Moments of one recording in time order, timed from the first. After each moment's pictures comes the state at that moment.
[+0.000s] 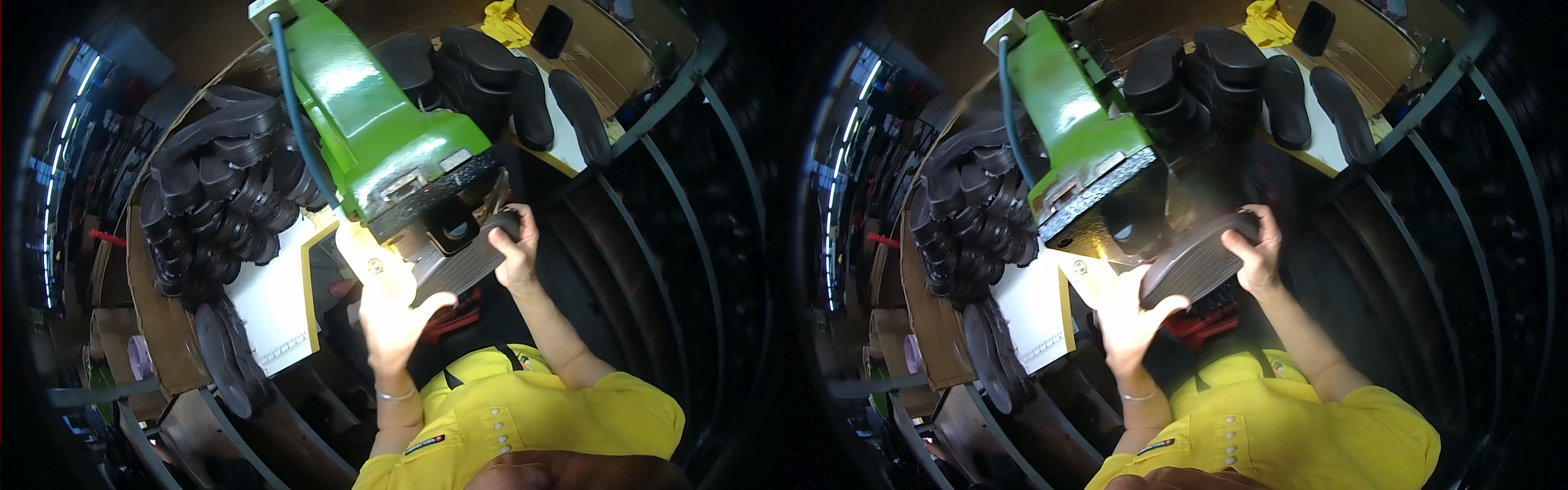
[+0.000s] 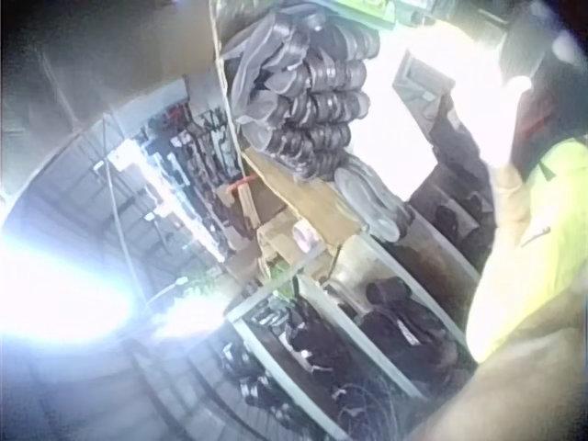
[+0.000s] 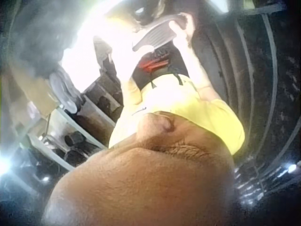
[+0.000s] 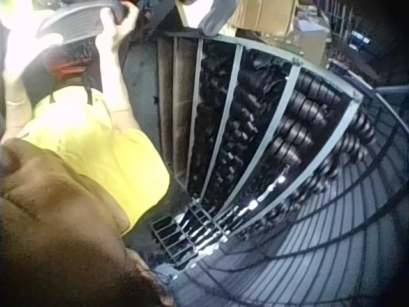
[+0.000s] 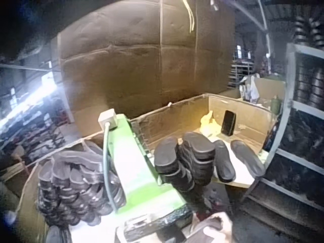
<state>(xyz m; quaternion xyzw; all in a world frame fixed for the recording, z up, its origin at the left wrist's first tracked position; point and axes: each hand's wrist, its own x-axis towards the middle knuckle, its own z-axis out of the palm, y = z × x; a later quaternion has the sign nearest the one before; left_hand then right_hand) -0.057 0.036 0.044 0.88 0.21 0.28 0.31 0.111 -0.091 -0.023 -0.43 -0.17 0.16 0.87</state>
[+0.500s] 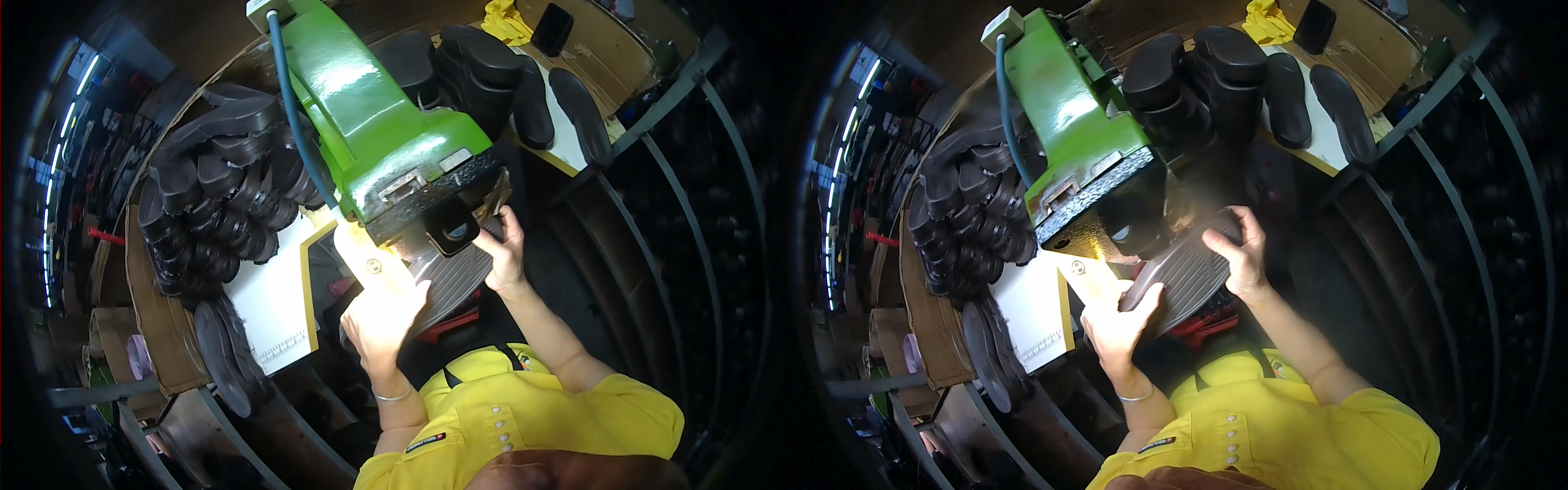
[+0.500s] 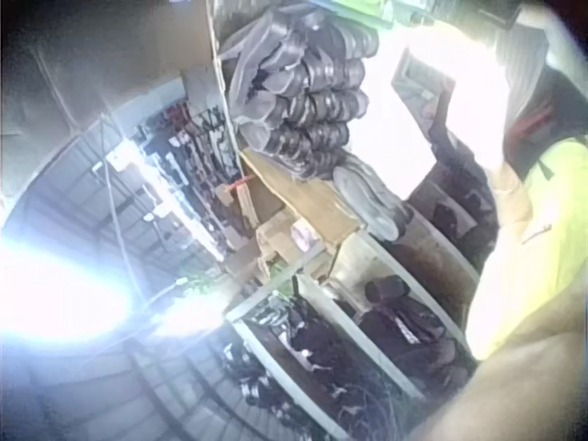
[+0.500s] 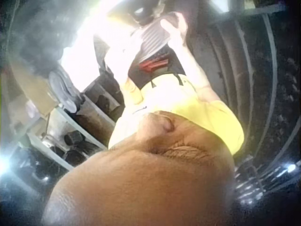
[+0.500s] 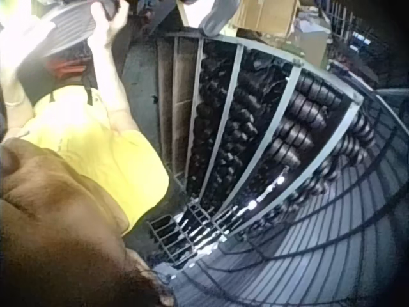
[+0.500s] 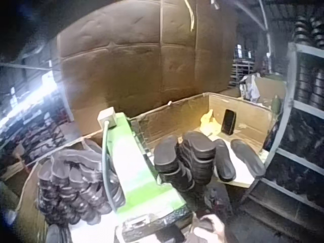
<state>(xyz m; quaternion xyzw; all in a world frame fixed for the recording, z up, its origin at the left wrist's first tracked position) -0.065 0.038 0.056 0.86 0.34 0.21 0.32 0.101 -0.074 -0.017 -0.44 -0.09 0.22 0.87</state>
